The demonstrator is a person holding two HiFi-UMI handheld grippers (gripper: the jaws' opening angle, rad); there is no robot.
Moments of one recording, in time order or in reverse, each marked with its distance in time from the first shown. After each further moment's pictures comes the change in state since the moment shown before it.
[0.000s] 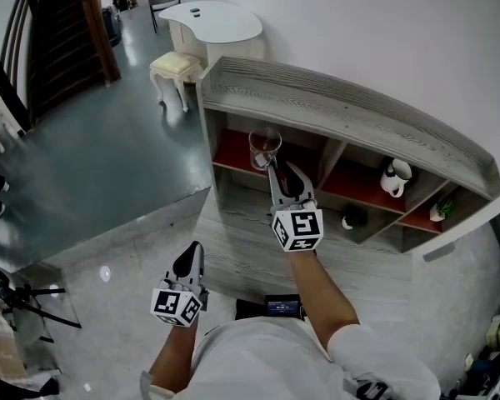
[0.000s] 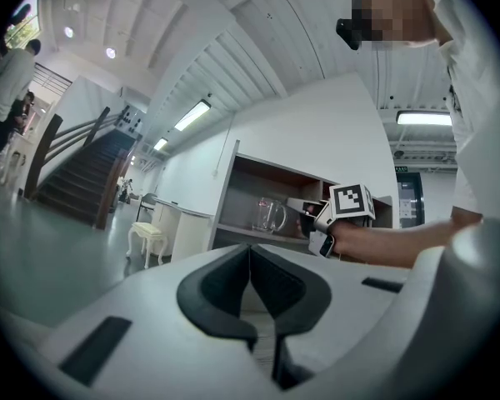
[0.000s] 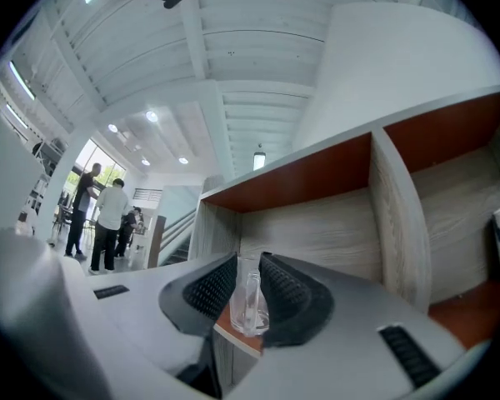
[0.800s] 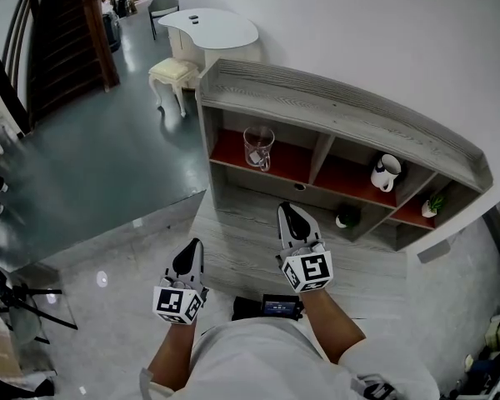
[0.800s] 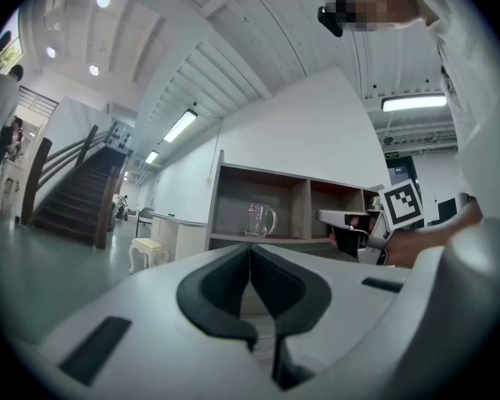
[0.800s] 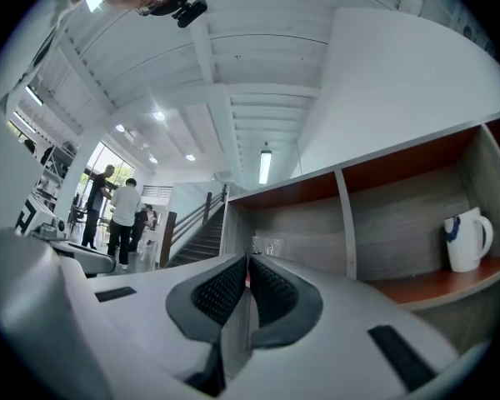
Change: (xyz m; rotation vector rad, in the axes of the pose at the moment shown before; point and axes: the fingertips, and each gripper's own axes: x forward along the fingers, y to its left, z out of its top) left arm -0.013 -0.023 0.012 0.115 -0.020 0.001; right arm -0.116 0.027 -0.002 -0.010 0.036 0.048
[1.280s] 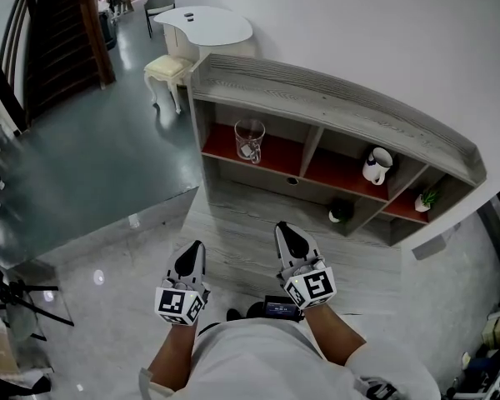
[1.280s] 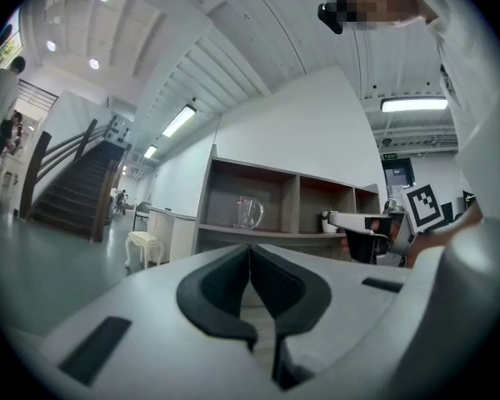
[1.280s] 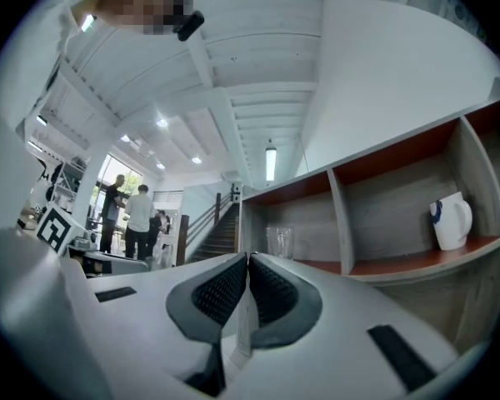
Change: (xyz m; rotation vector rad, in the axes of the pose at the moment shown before) left arm -0.010 -0.033 -0.016 -0.013 0.022 -0.020; right arm -0.064 0.016 -0.009 0.054 0.019 0.072
